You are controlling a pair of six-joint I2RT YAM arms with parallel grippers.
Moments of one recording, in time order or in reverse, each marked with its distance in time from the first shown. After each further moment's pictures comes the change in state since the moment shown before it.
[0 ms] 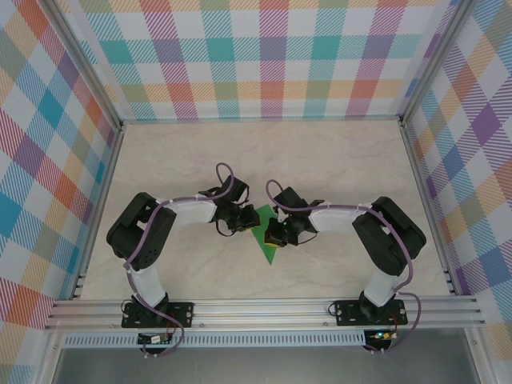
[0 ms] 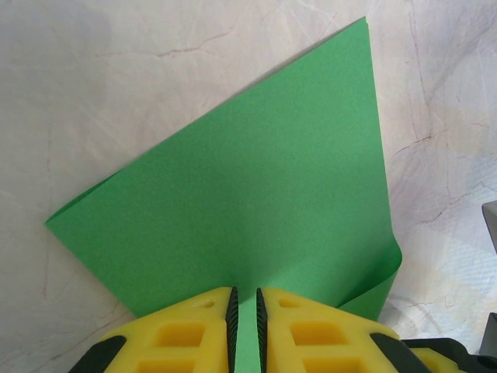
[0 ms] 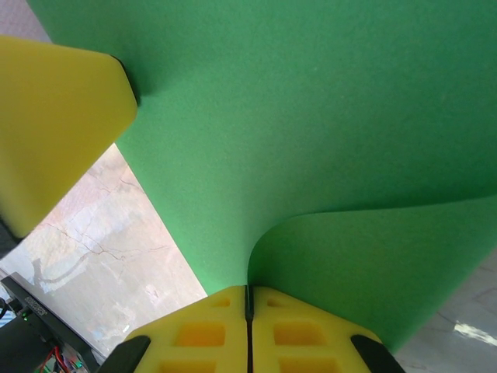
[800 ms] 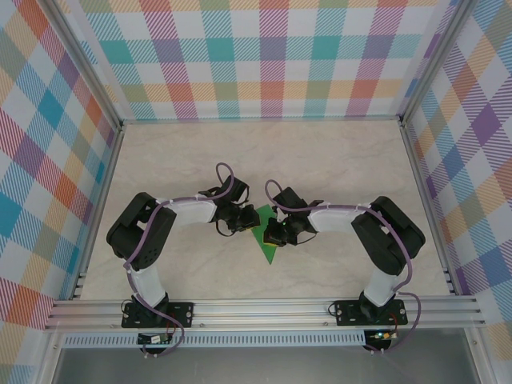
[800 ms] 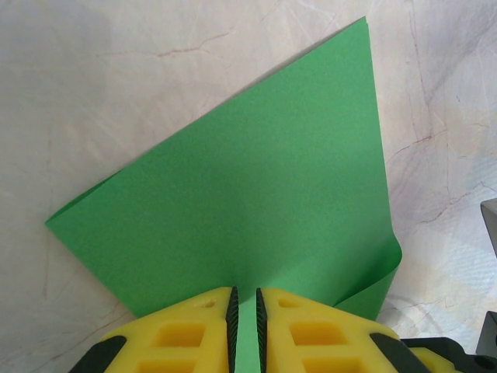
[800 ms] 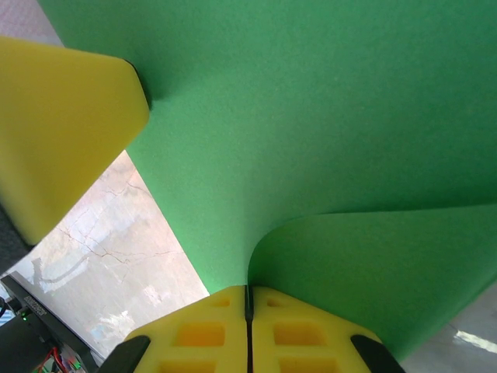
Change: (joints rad) left arm 0.000 0.000 0.000 0.000 0.000 0.000; right arm 0.003 0.006 0.000 0.015 0.002 -0.011
